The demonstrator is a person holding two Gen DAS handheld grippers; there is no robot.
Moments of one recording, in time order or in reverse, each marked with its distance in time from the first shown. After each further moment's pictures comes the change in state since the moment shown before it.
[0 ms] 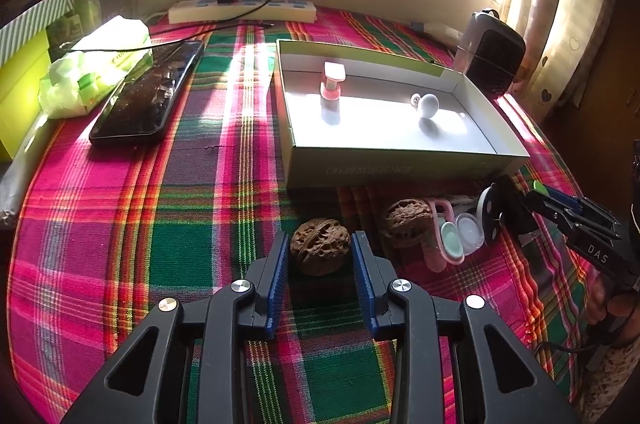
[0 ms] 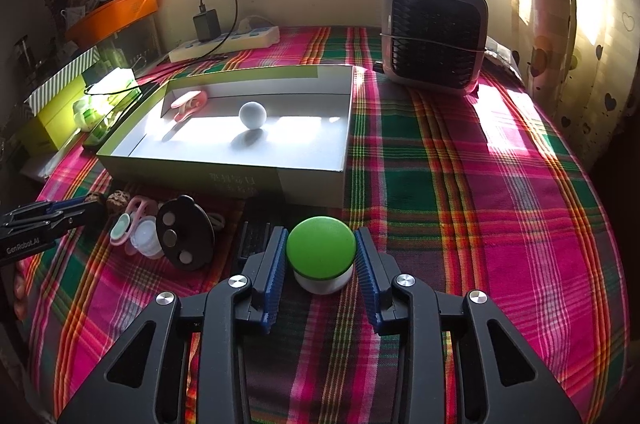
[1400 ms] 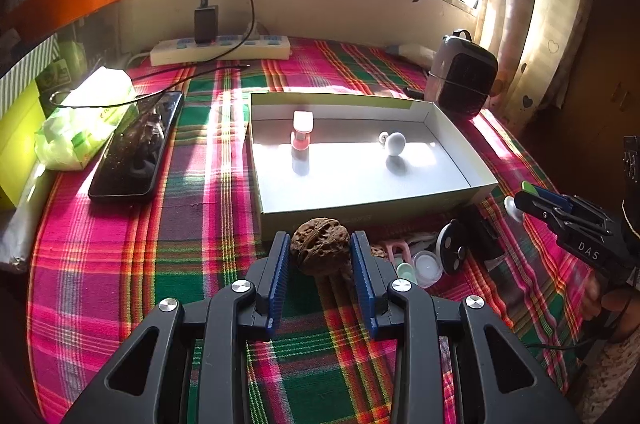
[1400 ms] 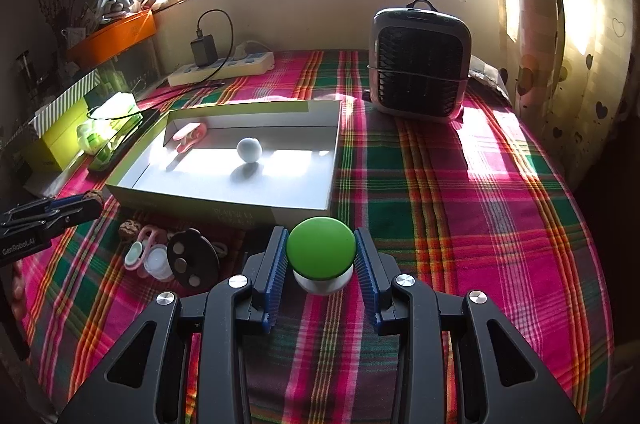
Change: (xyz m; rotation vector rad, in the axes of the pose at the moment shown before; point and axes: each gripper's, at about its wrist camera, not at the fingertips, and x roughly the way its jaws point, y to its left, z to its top) left arm -0.024 -0.019 0.026 0.064 -0.068 -0.037; right arm -0.024 -0.008 0.019 0.020 -0.061 -0.005
